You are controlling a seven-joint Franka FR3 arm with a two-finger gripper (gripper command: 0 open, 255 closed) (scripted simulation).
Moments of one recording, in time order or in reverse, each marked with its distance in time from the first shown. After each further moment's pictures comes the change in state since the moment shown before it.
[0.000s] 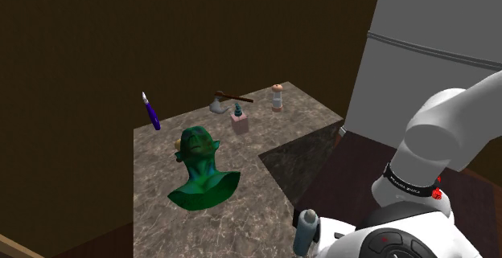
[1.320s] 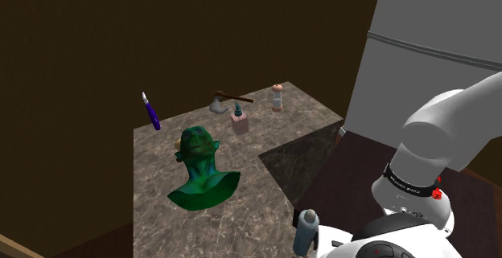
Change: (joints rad) arm -0.095 -0.002 0.122 -0.001 0.040 0.063 -0.010
